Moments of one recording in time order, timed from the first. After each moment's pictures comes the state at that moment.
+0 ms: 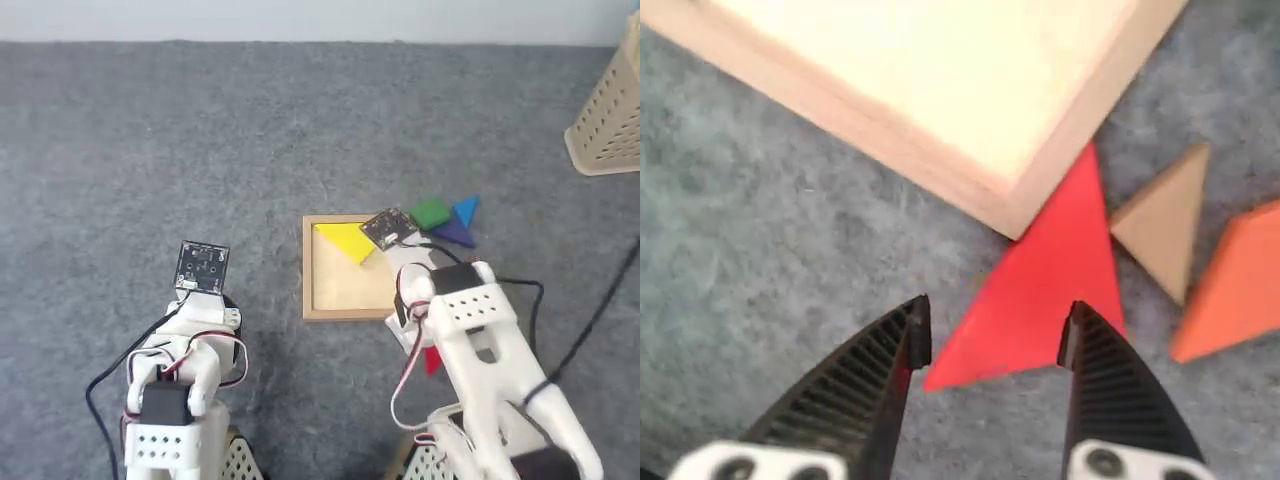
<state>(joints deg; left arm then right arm) -3.7 -102.7 96.9 68.5 -1.3 -19.6 -29.5 56.8 68.1 16.8</state>
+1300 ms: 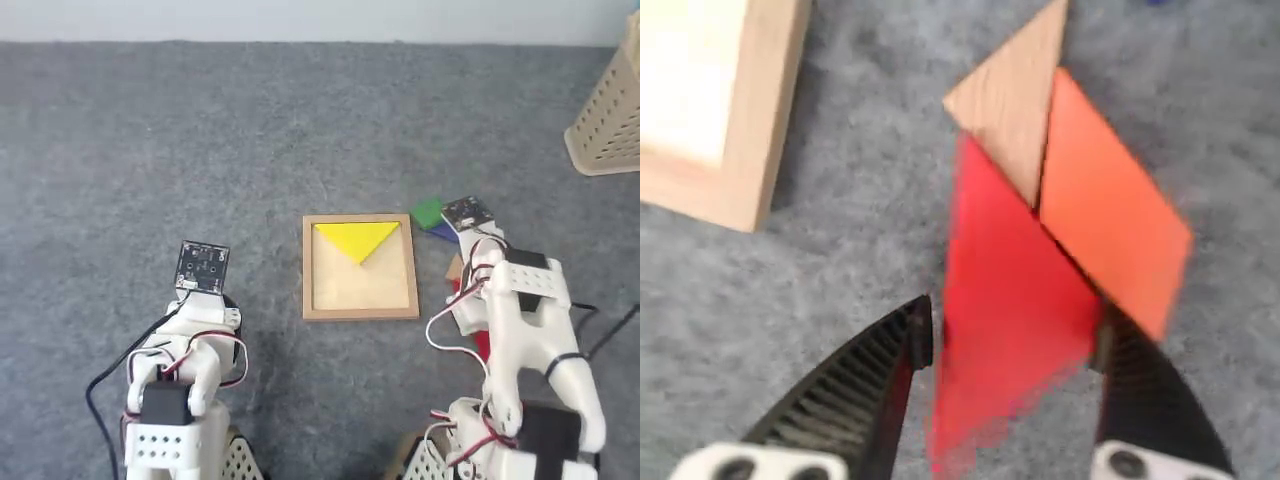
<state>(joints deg) -3.7 -102.7 96.9 68.5 -1.3 6.4 -14.8 53.2 58.5 32.0</state>
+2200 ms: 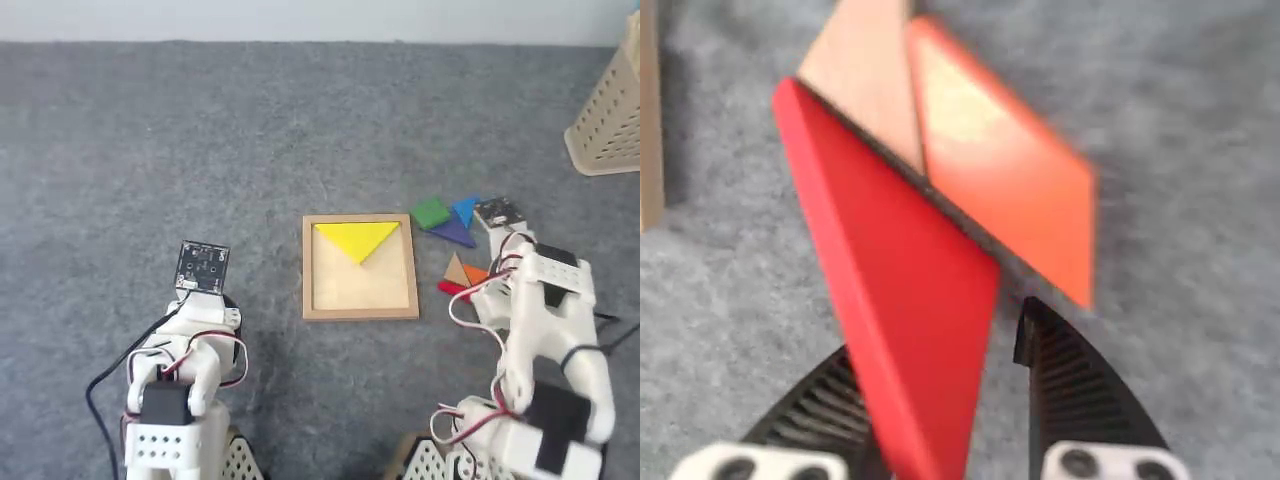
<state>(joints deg) -3.7 -102.7 96.9 68.5 -1.3 15.2 -13.1 48.9 59.8 33.4</state>
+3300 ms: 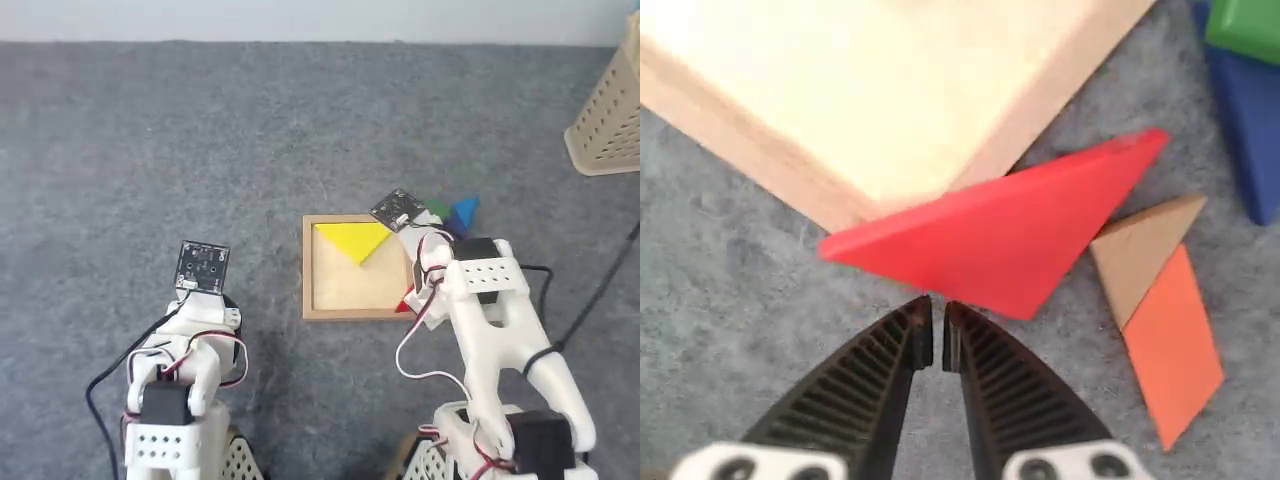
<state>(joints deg) -3.7 -102.7 96.9 68.5 -1.3 -10.5 -19.9 49.0 62.2 33.1</state>
